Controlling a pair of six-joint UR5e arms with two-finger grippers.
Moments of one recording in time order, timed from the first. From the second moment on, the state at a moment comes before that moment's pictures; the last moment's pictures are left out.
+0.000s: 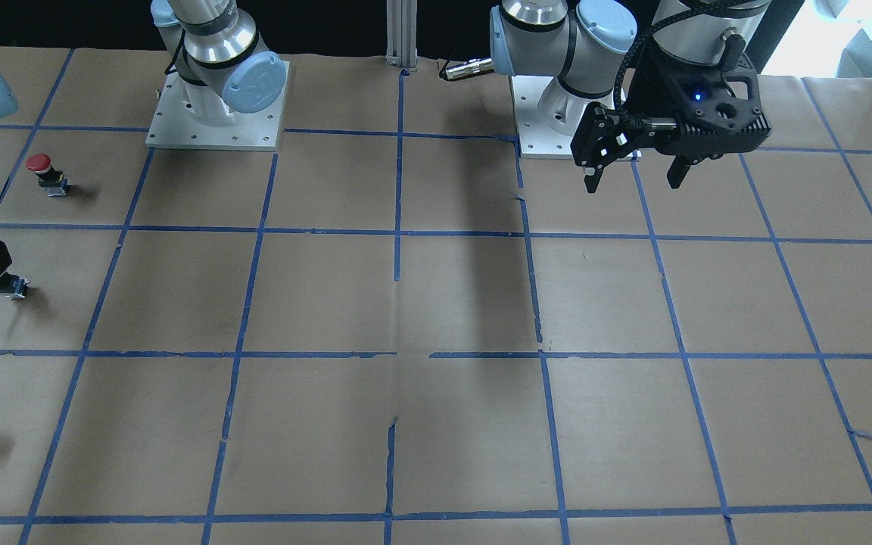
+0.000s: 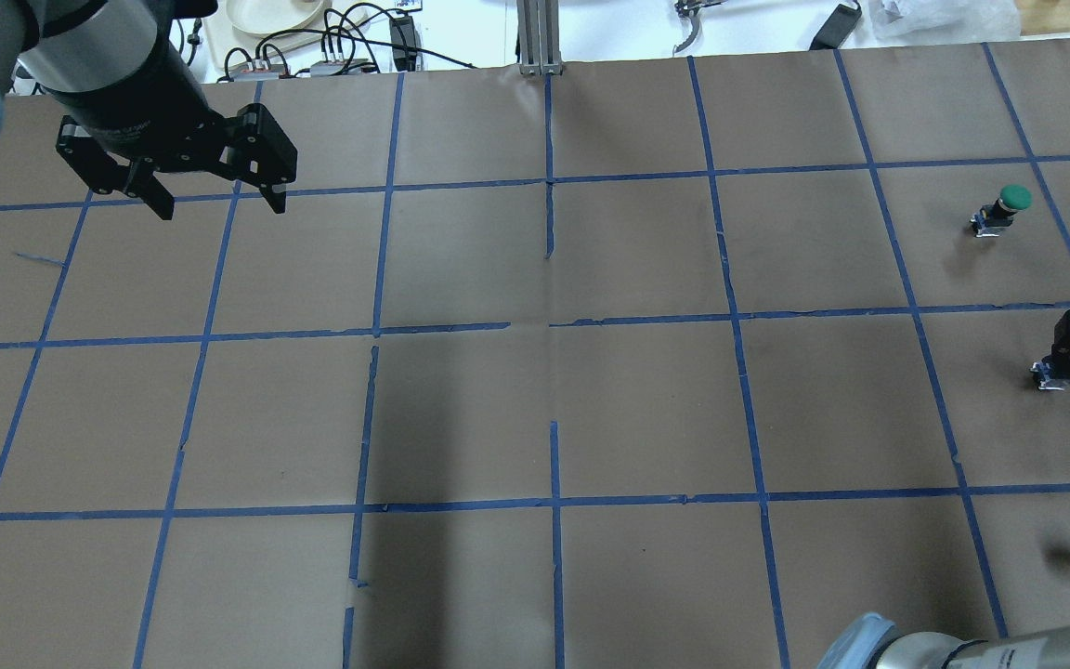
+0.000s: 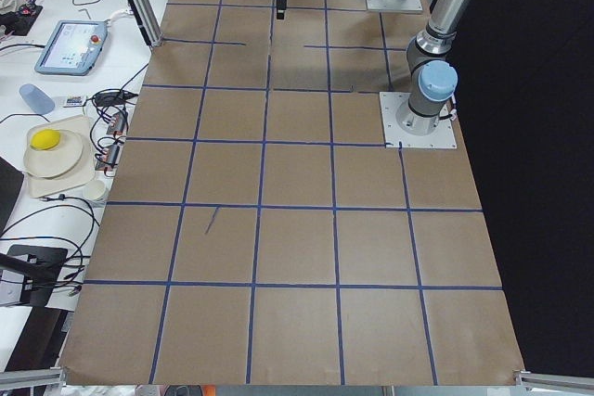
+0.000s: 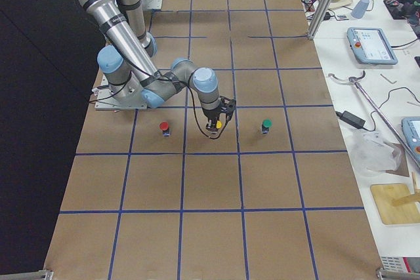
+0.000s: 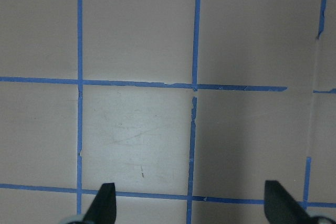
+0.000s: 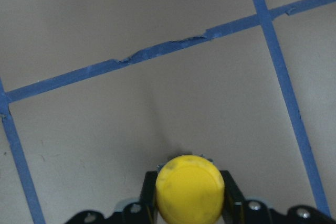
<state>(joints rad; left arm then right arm) -1.57 -1.55 -1.53 -1.58 1.62 -0.05 0.77 -1.39 2.14 -2.45 -1.48 -0.51</state>
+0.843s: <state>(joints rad) -1.57 -1.55 -1.53 -1.58 1.62 -0.05 0.77 -1.39 2.14 -2.45 -1.48 -0.51</state>
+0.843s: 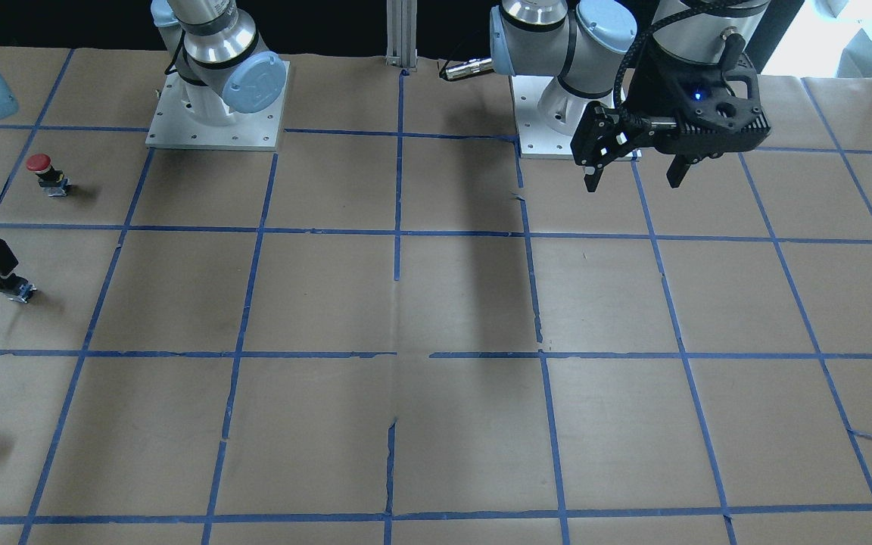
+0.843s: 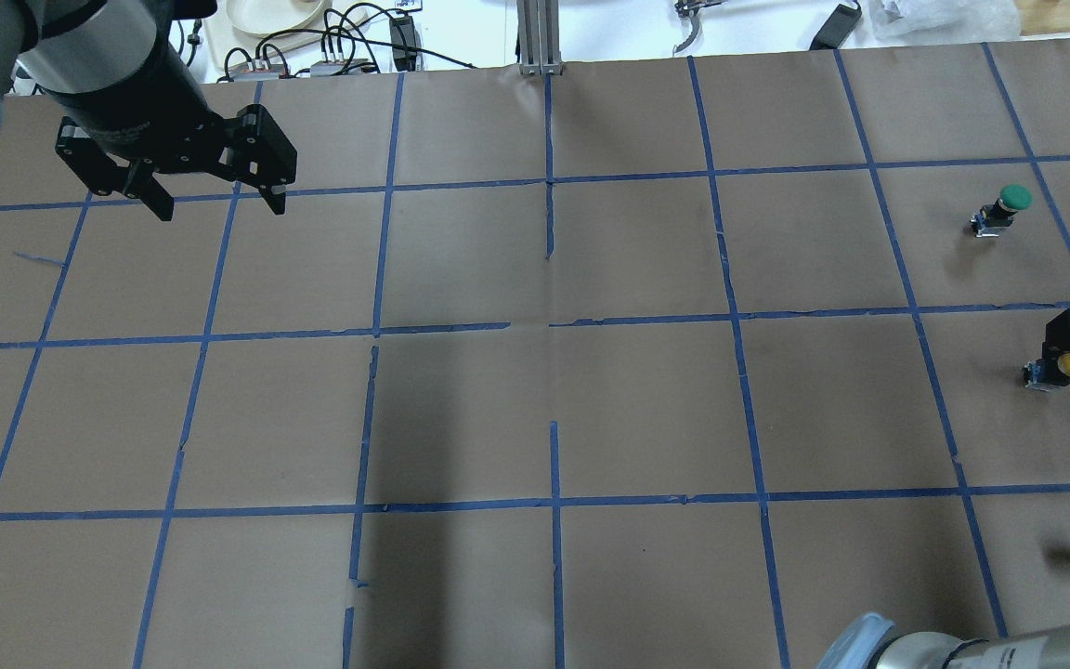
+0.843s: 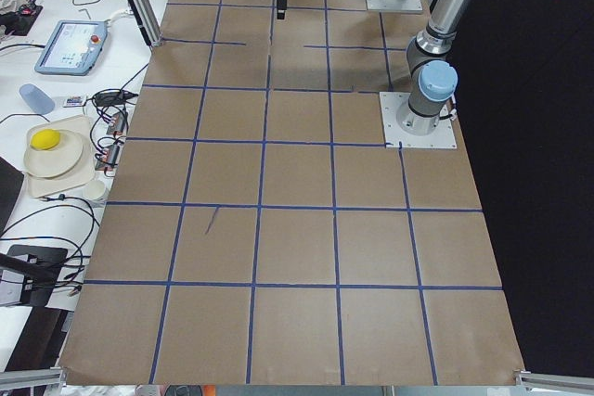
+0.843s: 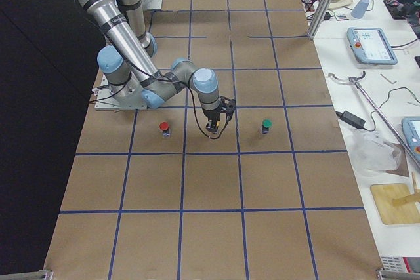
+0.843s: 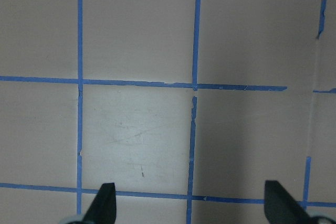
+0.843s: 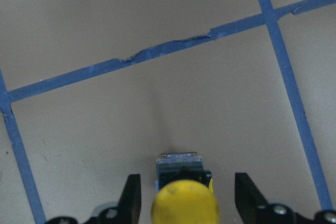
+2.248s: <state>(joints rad) -1.57 -1.55 -1.53 -1.58 1.62 -0.04 1.11 -1.85 1.82 -1.51 -1.57 -0.24</state>
